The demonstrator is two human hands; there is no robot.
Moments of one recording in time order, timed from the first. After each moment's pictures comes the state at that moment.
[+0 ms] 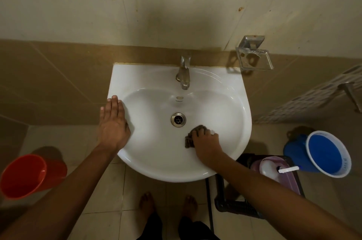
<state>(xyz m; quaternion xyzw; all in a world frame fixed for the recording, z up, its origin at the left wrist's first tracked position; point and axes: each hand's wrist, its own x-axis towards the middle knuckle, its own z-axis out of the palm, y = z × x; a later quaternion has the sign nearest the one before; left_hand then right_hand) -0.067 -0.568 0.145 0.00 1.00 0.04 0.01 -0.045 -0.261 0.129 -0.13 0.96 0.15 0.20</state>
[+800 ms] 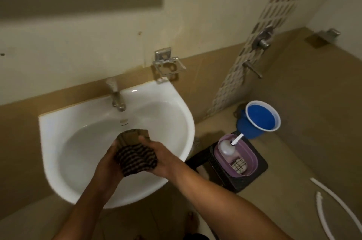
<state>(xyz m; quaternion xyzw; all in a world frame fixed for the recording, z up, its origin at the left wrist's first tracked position) -0.027 -0.457 0.223 -0.08 0.56 0.77 0.31 -0.005 -0.297 0.224 0.20 0.36 -0.88 0.24</state>
